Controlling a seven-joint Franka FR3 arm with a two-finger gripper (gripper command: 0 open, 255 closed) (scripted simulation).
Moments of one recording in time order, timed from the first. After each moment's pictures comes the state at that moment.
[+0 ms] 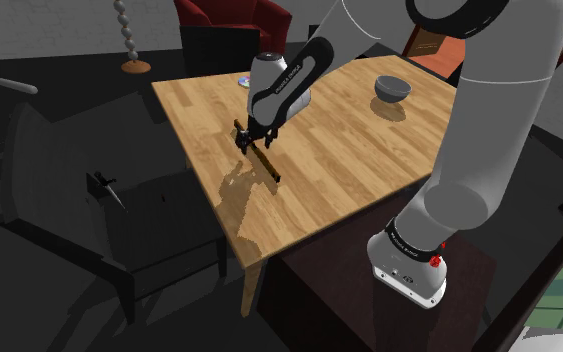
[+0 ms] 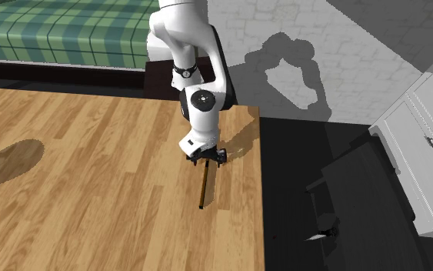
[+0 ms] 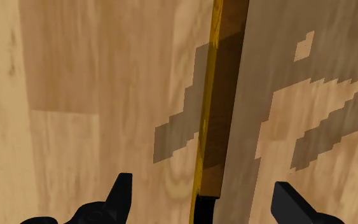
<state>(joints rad) 0.00 0.38 0.08 -2.26 -0.10 2.69 0.40</state>
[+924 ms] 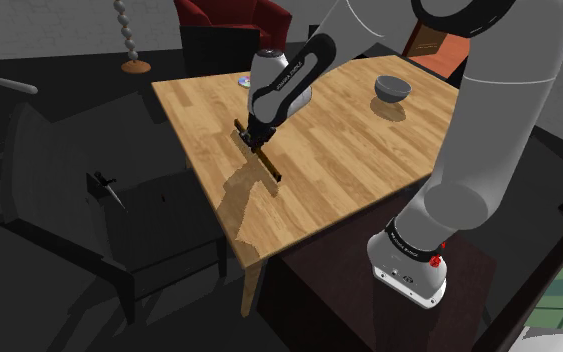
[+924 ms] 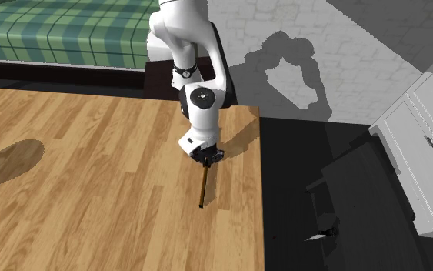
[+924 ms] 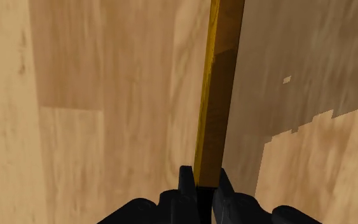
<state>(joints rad) 0.00 0.36 0.08 -2.26 -0.10 2.68 0.40</state>
